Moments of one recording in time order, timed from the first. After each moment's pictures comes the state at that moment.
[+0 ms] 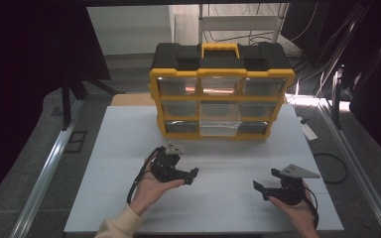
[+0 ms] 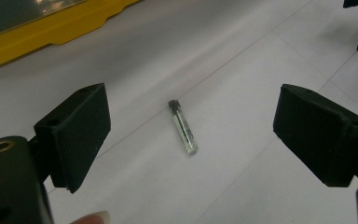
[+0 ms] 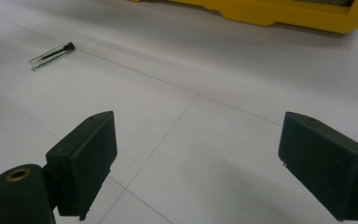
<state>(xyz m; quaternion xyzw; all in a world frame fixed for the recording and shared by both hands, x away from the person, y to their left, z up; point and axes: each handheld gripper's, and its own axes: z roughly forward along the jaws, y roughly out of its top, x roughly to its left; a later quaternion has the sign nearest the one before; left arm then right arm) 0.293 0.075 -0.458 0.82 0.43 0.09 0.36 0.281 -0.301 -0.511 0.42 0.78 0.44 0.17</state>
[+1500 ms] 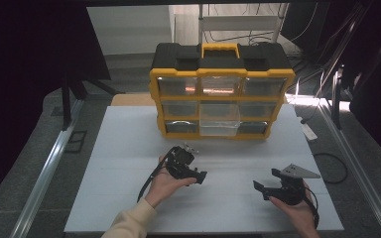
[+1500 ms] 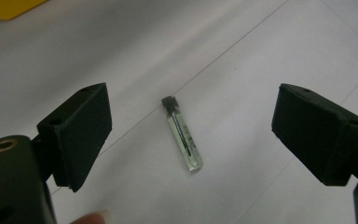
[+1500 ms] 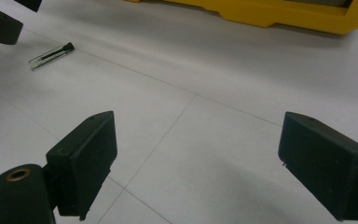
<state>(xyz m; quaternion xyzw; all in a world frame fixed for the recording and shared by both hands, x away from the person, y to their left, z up) 0.321 0.040 -0.490 0.85 0.43 0.07 0.29 0.281 -0.302 -0.510 0.42 0.78 0.43 0.17</state>
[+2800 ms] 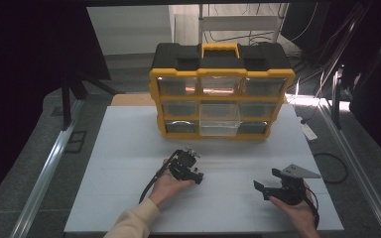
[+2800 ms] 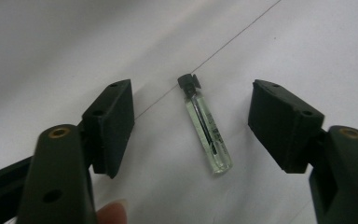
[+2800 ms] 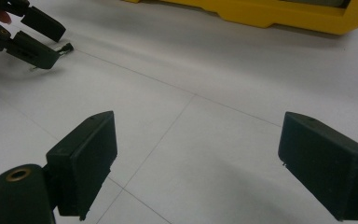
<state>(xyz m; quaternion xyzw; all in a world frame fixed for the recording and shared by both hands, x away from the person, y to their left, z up) 0.330 0.033 -0.516 0.87 0.43 0.07 0.24 0.281 -0.302 -0.510 0.42 0.78 0.43 0.17</state>
